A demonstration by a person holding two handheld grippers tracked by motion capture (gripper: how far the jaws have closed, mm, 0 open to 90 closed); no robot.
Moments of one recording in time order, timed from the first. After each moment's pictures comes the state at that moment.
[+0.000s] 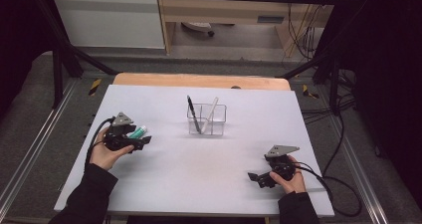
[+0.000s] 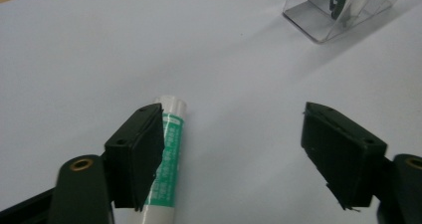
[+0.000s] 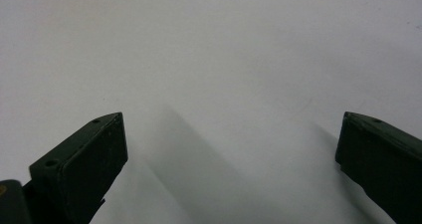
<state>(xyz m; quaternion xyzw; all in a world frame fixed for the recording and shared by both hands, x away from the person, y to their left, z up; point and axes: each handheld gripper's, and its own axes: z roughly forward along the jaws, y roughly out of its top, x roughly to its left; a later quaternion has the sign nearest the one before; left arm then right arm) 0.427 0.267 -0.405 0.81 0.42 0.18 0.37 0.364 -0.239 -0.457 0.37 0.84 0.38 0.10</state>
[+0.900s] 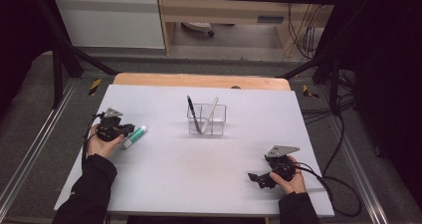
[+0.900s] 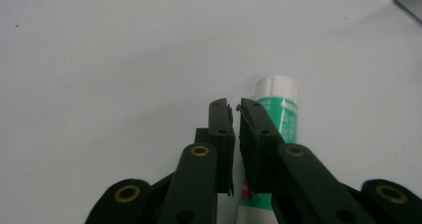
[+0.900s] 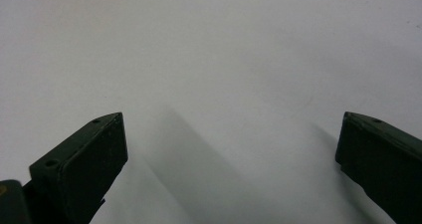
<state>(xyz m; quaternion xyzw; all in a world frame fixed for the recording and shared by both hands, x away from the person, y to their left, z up) 0.463 0.306 -0.432 0.78 0.49 0.19 0.34 0.362 -0.239 -0.457 0.37 0.84 0.38 0.10</state>
